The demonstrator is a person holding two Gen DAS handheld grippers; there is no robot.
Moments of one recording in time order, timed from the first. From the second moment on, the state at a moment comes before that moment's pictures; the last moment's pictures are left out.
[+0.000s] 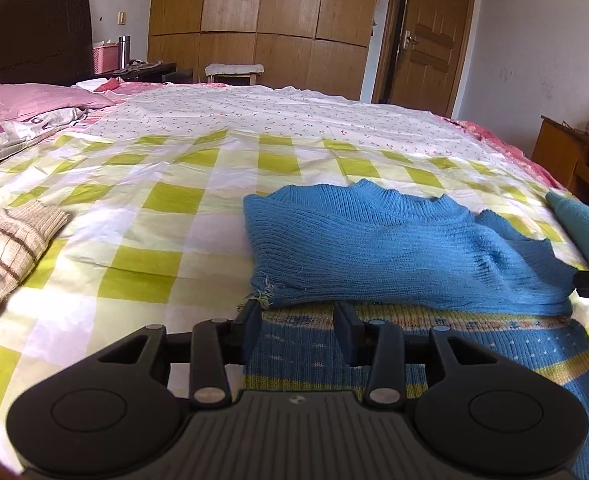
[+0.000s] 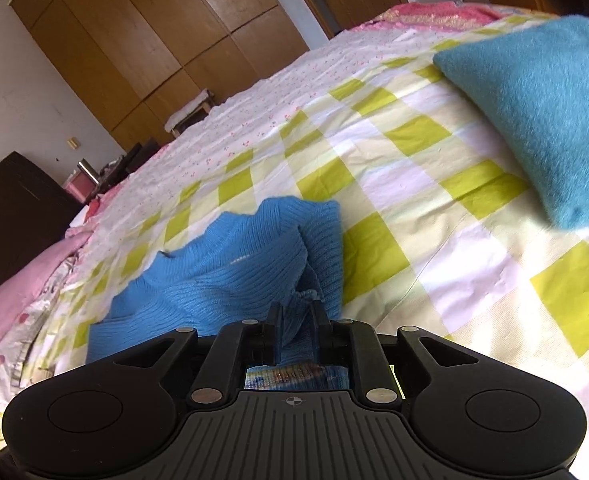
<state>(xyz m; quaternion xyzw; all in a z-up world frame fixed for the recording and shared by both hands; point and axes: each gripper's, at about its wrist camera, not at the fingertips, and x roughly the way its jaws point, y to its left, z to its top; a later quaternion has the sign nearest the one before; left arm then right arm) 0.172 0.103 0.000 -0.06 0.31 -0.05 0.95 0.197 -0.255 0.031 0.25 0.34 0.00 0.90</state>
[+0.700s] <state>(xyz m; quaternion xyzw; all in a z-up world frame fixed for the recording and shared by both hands) 0.212 0.110 -0.021 -0.06 0.32 -0.04 0.94 0.260 -0.222 0.016 0.07 0.35 -0.05 0.93</state>
